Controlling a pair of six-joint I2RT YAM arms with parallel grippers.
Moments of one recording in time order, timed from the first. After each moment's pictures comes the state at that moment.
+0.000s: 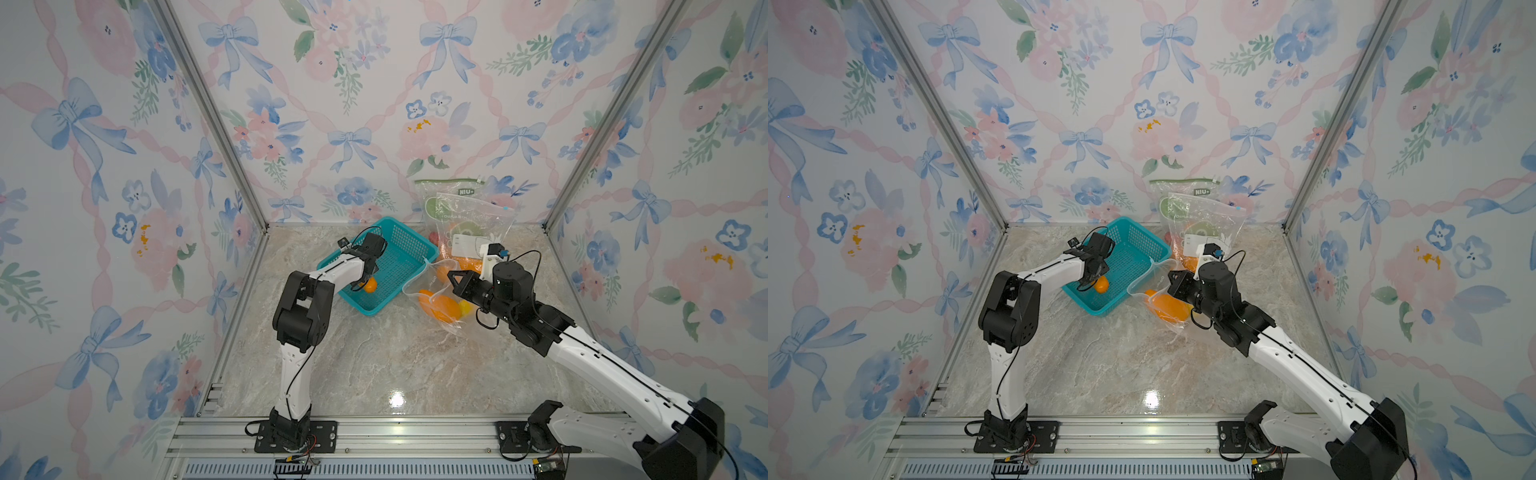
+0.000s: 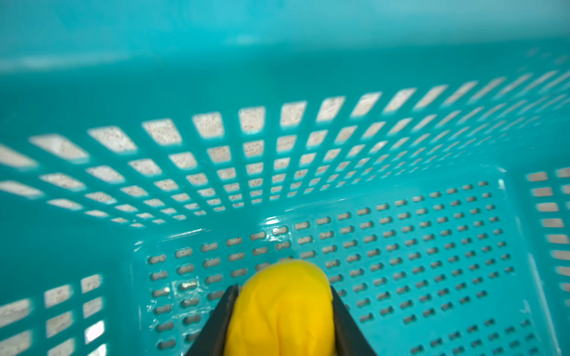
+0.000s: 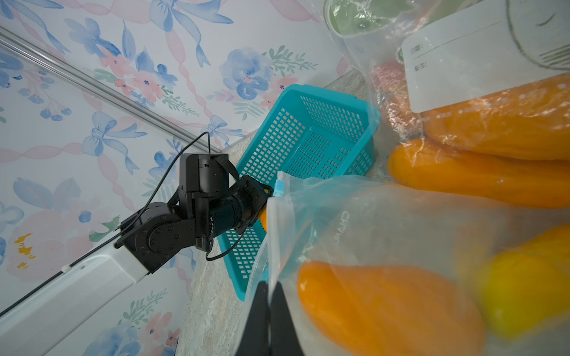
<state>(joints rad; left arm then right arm) -0.39 2.07 1.54 -0.51 -0.44 -0.93 0.63 1.11 0.93 -0.19 0.04 0.86</state>
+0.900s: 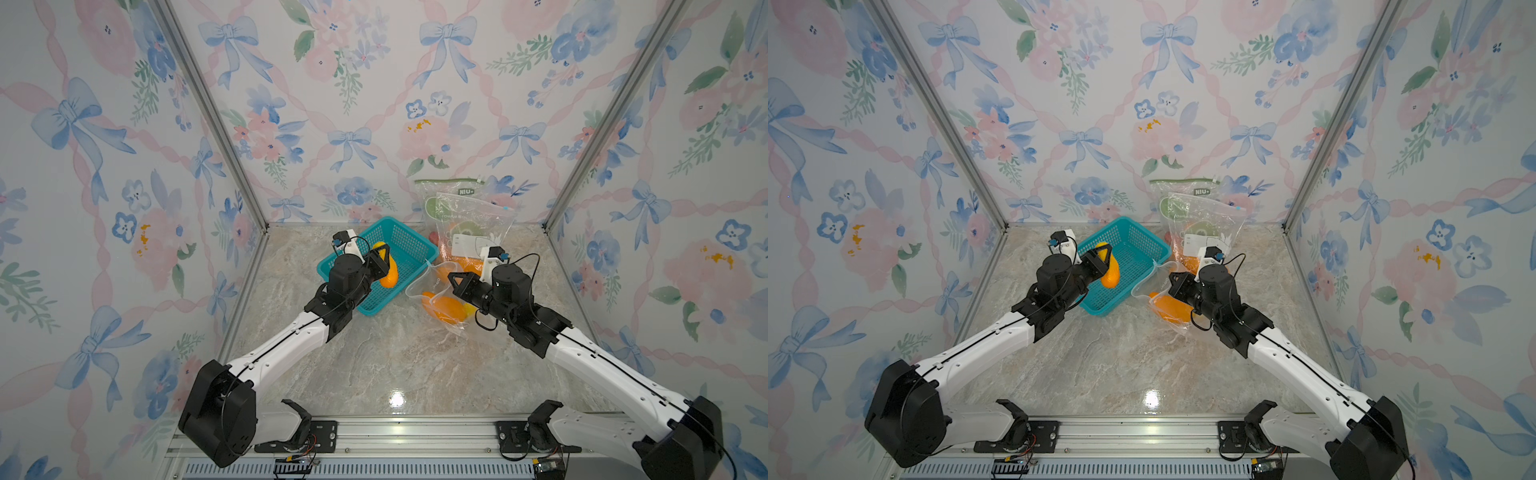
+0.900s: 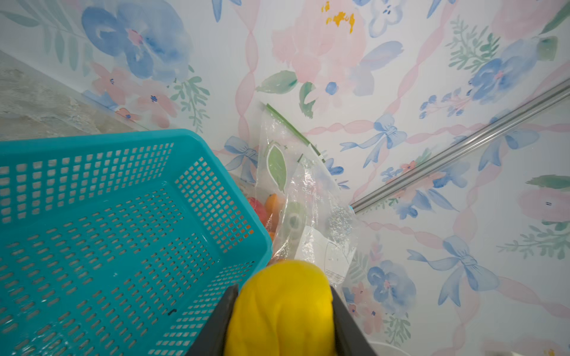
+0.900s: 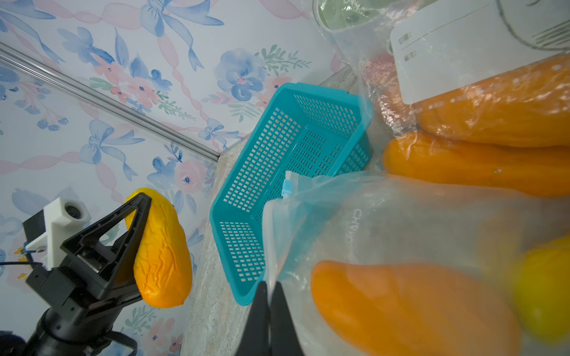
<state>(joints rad) -0.59 1.30 0.89 0.30 -0.15 -0.84 0.62 1.11 0.89 -0.15 0.04 0.90</state>
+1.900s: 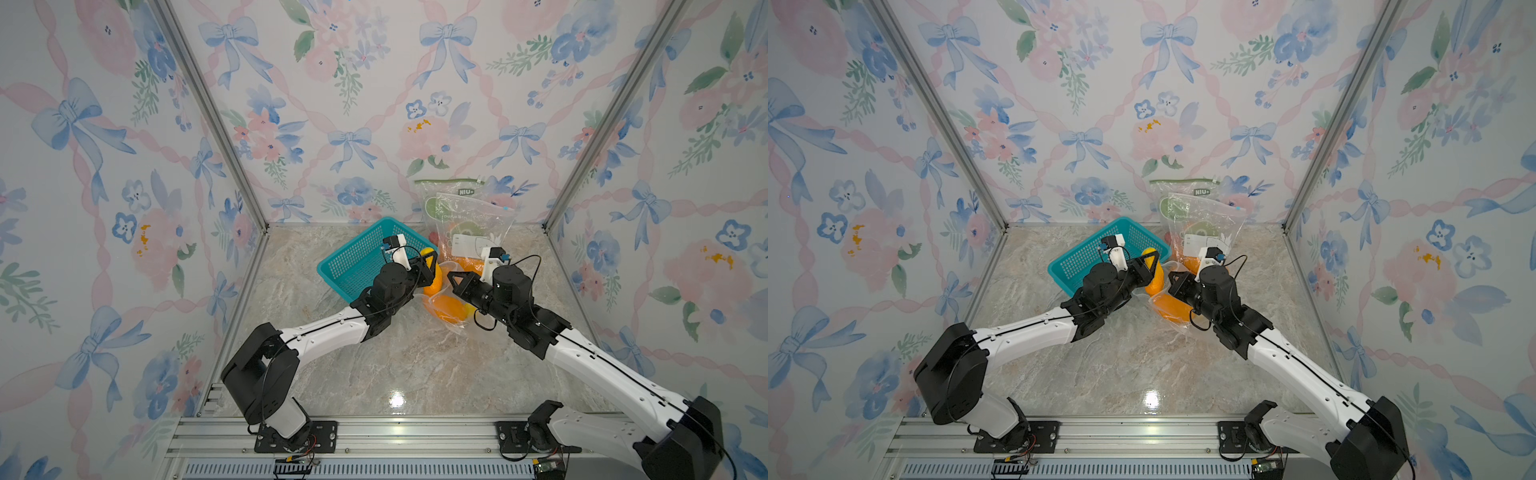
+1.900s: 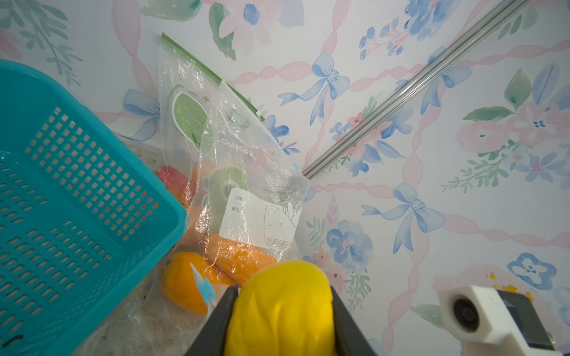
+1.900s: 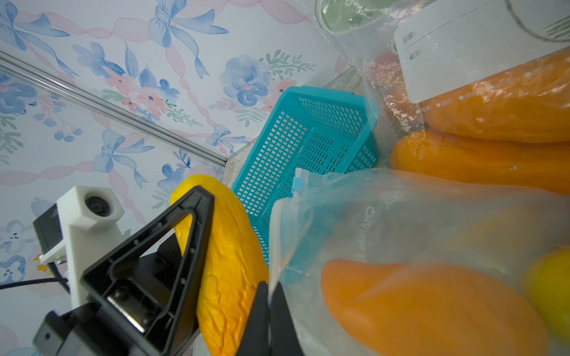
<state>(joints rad) -0.81 1.58 1.00 0.52 -0.21 -0.80 0.63 1.11 0.88 -0.11 0.04 0.94</state>
